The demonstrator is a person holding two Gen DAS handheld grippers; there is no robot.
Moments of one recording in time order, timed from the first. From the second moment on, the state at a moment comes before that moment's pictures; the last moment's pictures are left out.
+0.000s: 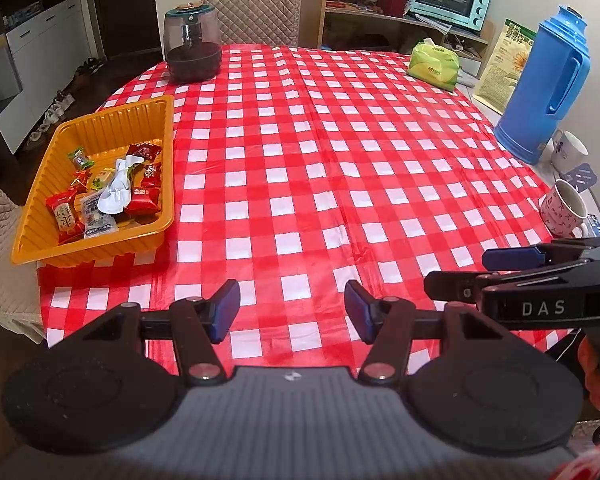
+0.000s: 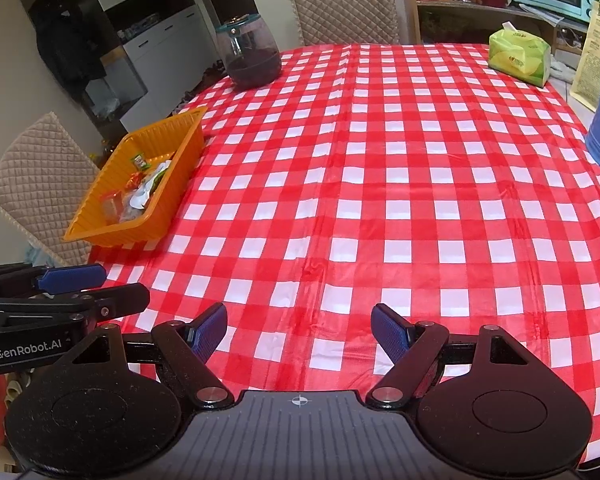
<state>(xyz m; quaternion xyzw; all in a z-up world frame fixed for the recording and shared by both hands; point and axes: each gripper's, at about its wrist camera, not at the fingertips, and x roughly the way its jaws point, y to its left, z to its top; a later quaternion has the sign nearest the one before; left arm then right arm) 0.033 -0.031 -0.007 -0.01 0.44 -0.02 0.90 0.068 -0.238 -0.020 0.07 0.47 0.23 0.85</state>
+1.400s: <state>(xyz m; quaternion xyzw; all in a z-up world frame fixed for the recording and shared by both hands) 0.032 -0.027 -0.007 -0.01 0.44 -0.02 0.90 0.069 -0.230 -0.023 0.07 0.47 0.24 0.85</state>
